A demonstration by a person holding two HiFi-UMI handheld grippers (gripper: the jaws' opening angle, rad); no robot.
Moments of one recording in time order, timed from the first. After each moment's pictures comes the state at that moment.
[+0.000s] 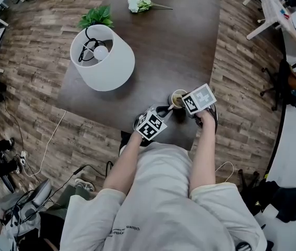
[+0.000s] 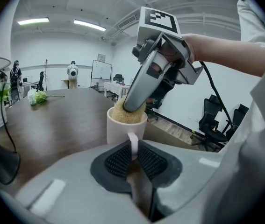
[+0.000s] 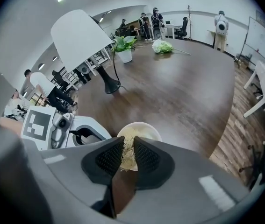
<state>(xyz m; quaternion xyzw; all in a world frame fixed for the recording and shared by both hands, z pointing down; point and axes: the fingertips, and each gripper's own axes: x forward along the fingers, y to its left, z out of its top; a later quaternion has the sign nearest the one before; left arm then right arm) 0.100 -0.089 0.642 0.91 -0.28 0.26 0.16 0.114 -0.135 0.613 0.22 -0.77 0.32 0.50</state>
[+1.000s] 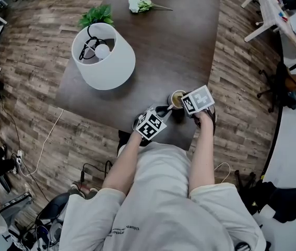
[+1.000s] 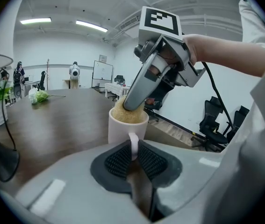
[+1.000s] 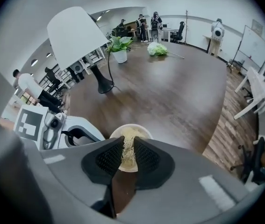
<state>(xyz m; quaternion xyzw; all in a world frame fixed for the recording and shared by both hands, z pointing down) 0.102 -0.088 0.642 0.91 -0.28 0.25 0.17 0.124 -0.142 0.613 0.26 -0.76 0.30 0.52</state>
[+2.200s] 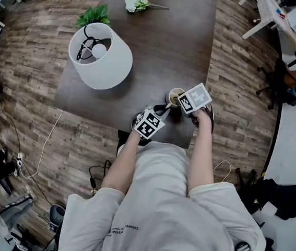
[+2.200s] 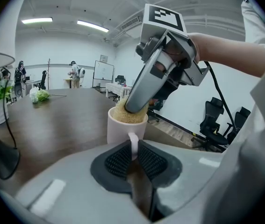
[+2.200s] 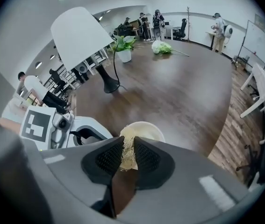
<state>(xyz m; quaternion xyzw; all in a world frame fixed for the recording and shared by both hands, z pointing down) 0.101 -0.087 0.641 0.91 -0.29 0.25 0.17 0.118 -0.130 0.611 0.24 -0.76 0.30 0.52</state>
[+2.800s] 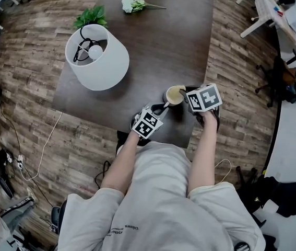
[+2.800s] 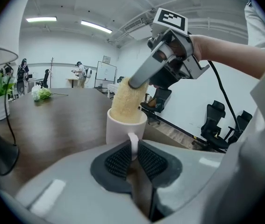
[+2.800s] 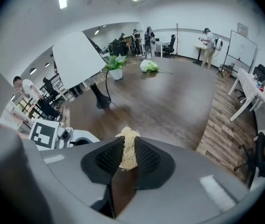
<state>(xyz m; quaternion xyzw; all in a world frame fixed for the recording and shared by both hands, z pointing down) 0.098 -0.092 0.642 0.91 -0.30 0.24 0.18 0.138 -0.160 0.571 0.31 -0.79 0.29 0.45</state>
